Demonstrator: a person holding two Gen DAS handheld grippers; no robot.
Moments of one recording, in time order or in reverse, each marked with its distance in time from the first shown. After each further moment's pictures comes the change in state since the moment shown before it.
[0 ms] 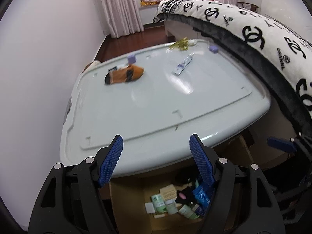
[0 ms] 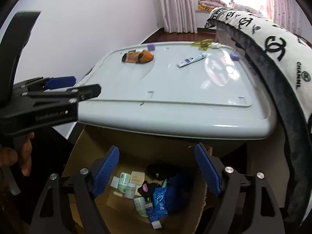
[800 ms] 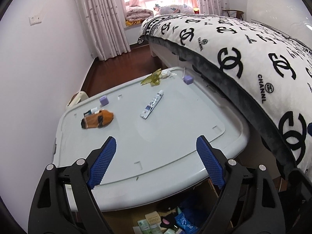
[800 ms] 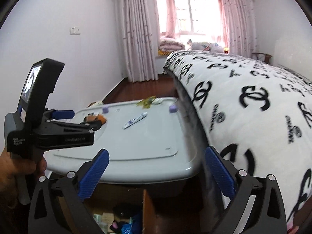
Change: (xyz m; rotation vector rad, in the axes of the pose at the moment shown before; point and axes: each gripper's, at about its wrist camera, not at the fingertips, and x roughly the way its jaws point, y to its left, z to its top) left arm -0.010 -0.087 0.083 0.080 -0.123 -0.029; right arm -0.116 -0.091 0.021 0.117 -0.373 -0.226
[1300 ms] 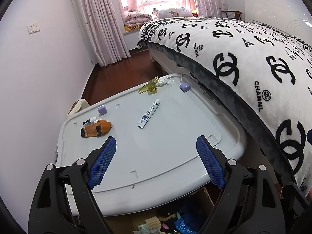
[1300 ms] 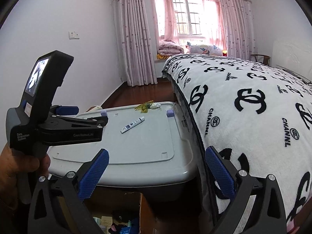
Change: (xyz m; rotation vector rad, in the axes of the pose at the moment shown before) left arm -0.002 -0.019 0.017 0.019 -0.026 0.019; right arm -0.004 -0.008 -0.002 0.008 -0.024 0.006
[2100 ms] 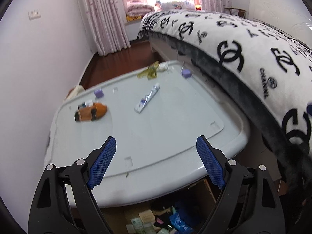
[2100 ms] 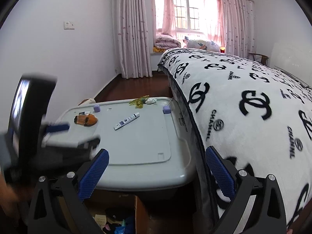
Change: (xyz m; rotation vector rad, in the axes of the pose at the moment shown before) left arm 0.025 0.010 -0.034 -0.059 0.069 -0.029; right arm 0.034 0.016 0.021 -0.027 0.066 -0.069
